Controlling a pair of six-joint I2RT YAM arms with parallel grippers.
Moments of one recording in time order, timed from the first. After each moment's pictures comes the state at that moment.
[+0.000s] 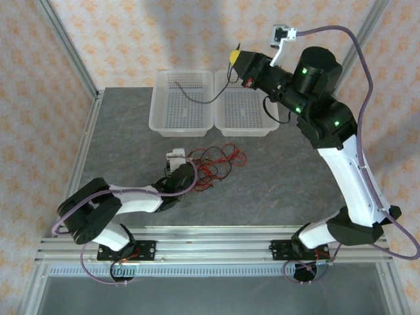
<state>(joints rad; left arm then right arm) -0.77 1.45 0.48 0.40 -0.73 -0.54 0.63 1.45 2.12 -0.59 -0.16 0.63</state>
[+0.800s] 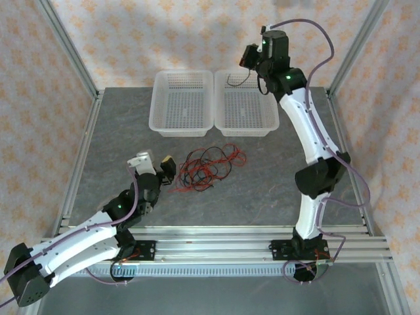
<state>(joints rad) -0.77 0.71 0.41 -0.04 -0.71 -0.60 0.35 1.95 2.23 -0.60 0.07 0.47</state>
